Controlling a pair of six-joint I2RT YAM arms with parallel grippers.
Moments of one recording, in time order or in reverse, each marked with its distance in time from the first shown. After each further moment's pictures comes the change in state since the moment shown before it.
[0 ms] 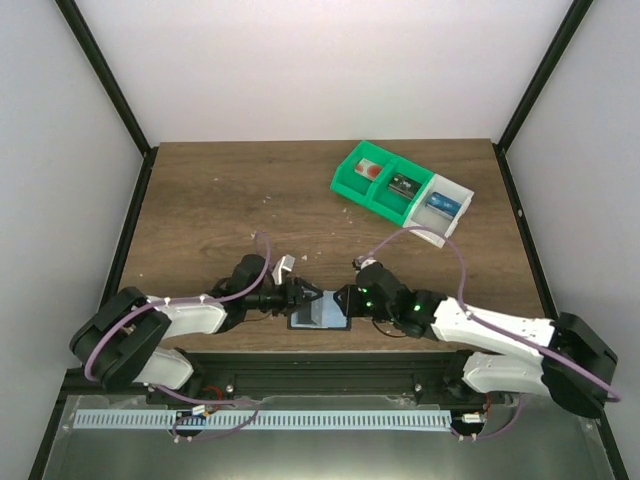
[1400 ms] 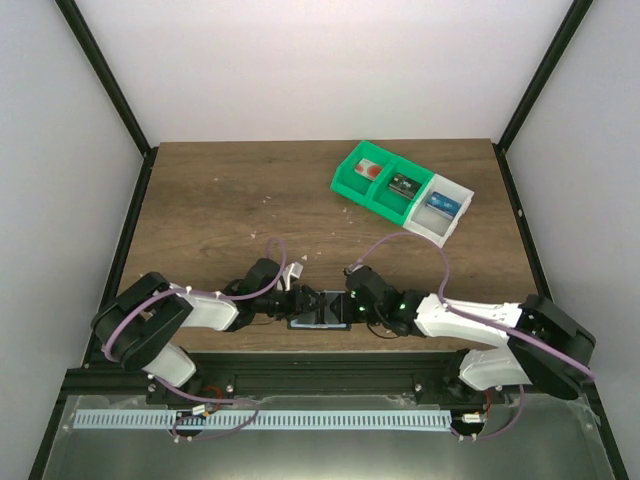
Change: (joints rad) left arm -0.058 0.142 0.037 -0.008 -0.068 0.078; right arm 0.000 0.124 -0.016 0.054 -0.050 -0.025
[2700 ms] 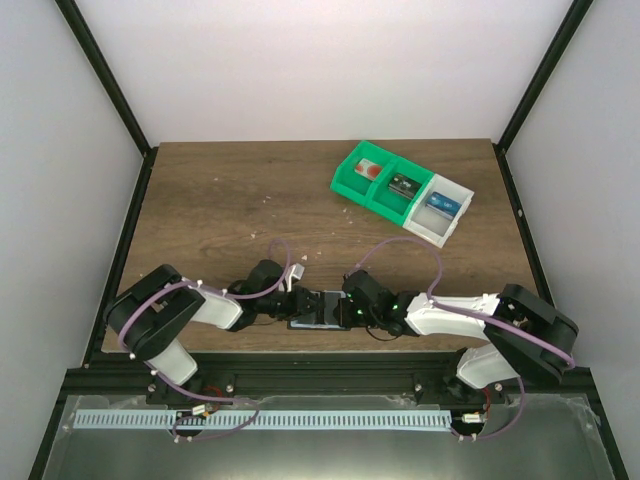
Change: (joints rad) left arm 0.004 0.080 0.000 0.072 0.003 0.012; right arm -0.015 0.115 -0.022 0.050 -0.010 0.020
